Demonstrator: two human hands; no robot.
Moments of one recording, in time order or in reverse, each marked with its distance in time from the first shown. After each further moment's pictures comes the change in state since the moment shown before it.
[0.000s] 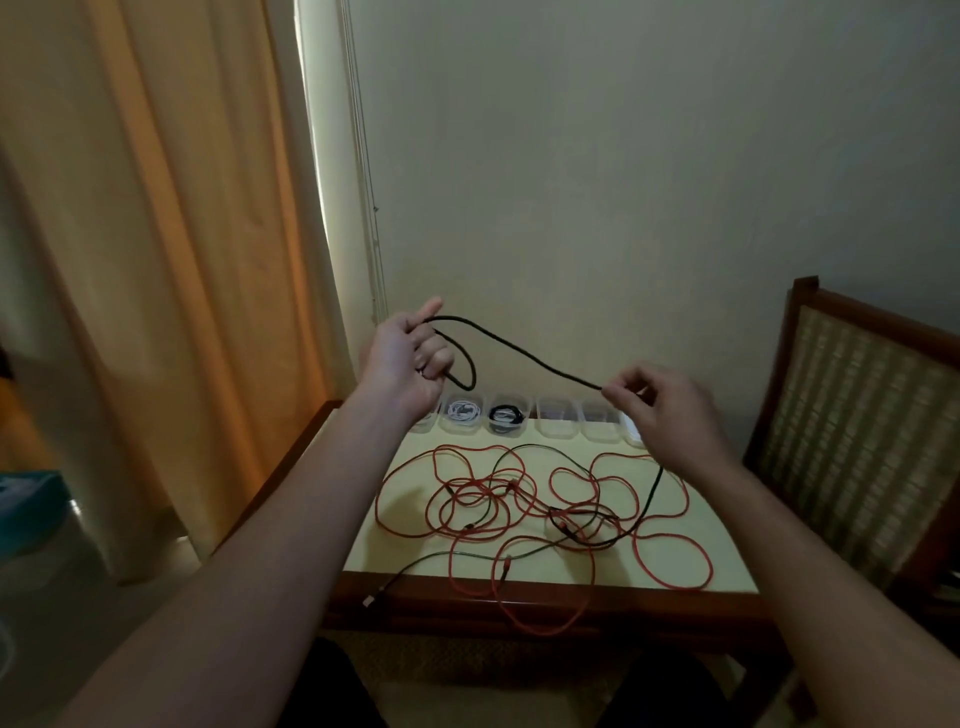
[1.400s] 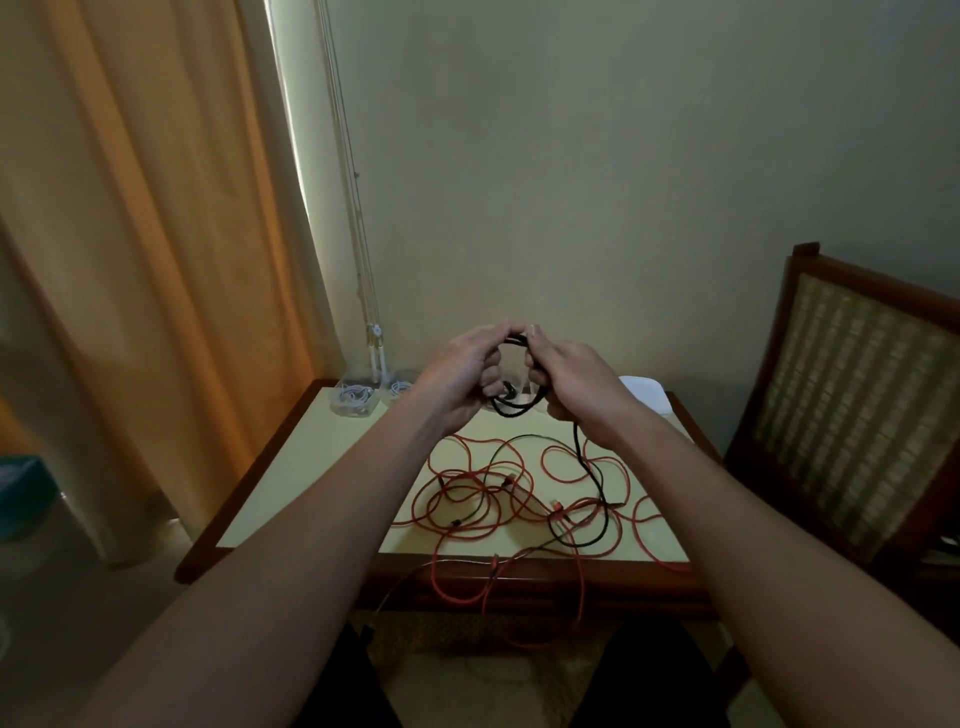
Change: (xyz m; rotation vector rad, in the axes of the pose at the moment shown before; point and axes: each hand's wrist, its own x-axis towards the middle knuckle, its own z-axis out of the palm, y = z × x) left_hand 0.024 -0.073 -0.005 0.531 -0.281 -0.076; right_hand 0.024 -0.037 0.065 0.617 -0.313 0.335
